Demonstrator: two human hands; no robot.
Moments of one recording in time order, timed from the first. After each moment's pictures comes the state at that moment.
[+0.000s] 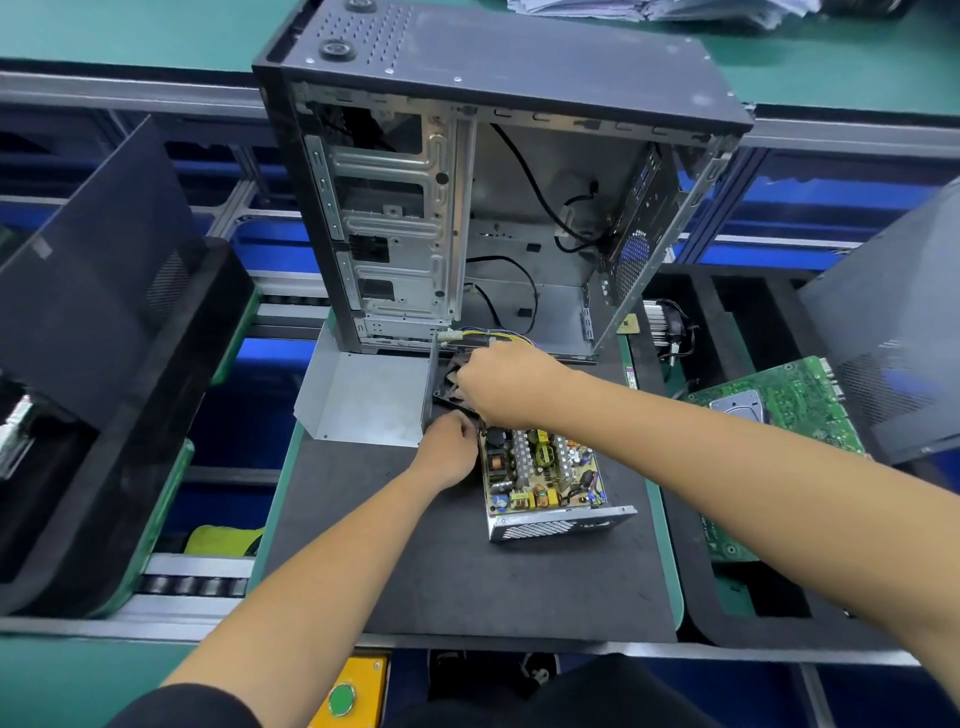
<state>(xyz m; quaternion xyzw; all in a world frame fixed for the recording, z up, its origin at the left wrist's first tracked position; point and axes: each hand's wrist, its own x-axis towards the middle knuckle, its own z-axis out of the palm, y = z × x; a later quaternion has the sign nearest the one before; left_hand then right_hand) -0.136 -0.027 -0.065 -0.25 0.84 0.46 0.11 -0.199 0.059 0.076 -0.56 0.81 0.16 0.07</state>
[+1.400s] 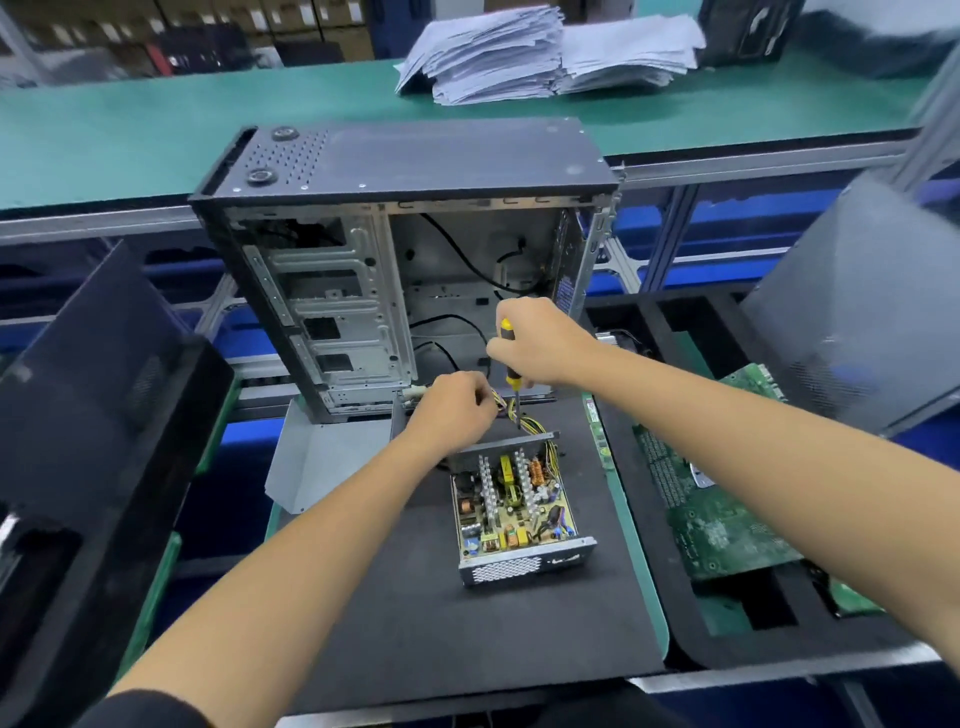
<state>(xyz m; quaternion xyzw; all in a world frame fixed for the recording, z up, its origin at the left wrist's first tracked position) -0.203 0.003 0.046 -0.06 0.95 0.31 0.03 -0.264 0.133 0.127 -0.30 0.91 -0.26 0.10</state>
